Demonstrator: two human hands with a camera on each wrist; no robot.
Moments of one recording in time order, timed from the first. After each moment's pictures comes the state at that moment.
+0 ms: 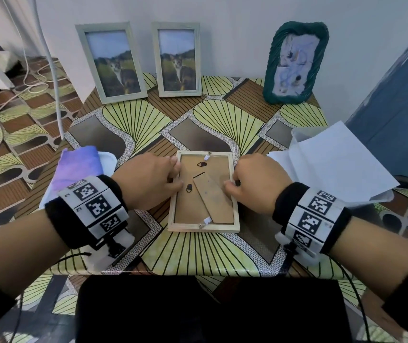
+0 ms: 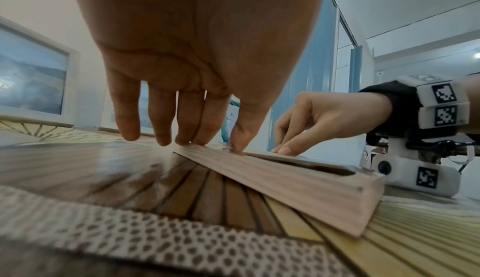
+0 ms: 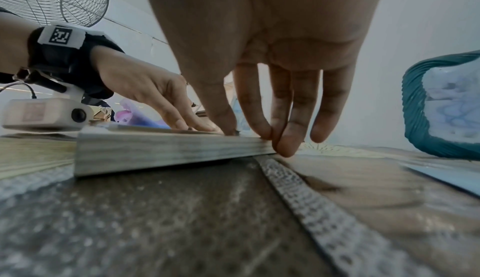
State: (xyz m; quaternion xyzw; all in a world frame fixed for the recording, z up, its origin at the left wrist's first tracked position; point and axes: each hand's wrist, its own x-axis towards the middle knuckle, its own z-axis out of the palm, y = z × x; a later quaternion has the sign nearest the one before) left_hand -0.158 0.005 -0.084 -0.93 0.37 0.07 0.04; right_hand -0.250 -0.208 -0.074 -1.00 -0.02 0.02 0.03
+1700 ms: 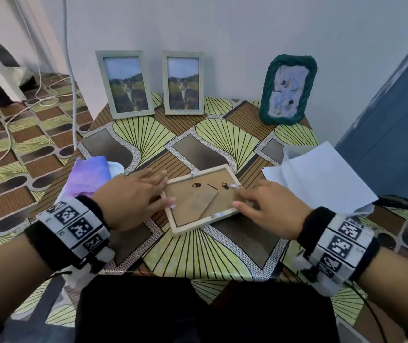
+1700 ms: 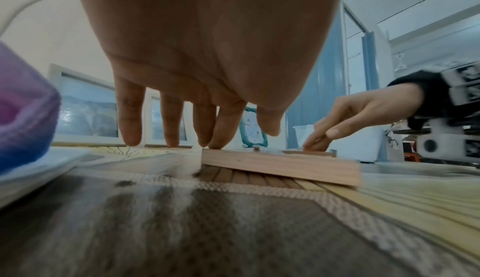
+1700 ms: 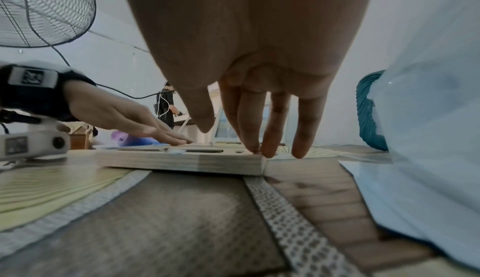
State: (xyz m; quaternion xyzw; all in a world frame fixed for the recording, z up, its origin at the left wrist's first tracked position) left_hand -0.177 0.046 -0.082 -0.92 0.38 0.10 0.09; right_hand -0.289 -0.240 -0.076 -0.99 -0.08 0.04 0.10
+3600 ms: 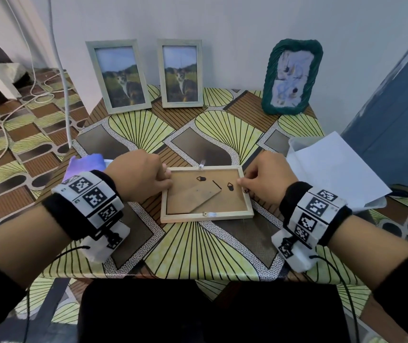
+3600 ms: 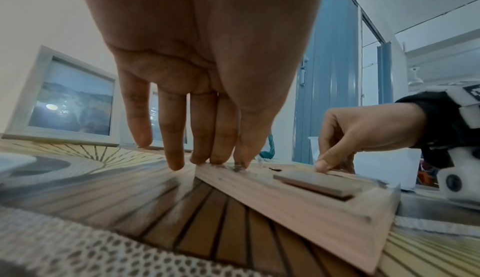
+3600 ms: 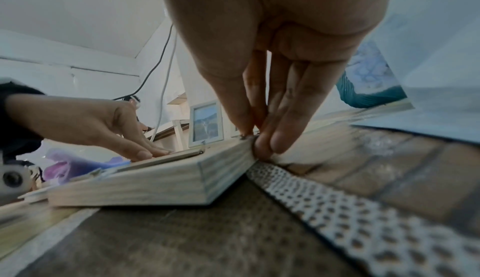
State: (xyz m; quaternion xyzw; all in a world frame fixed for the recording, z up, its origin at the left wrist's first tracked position) left_hand -0.136 0.021 -0.075 -0.94 0.33 0.07 0.03; right_hand -0.241 -0.238 -0.079 -0.97 0.09 -0.01 0.21
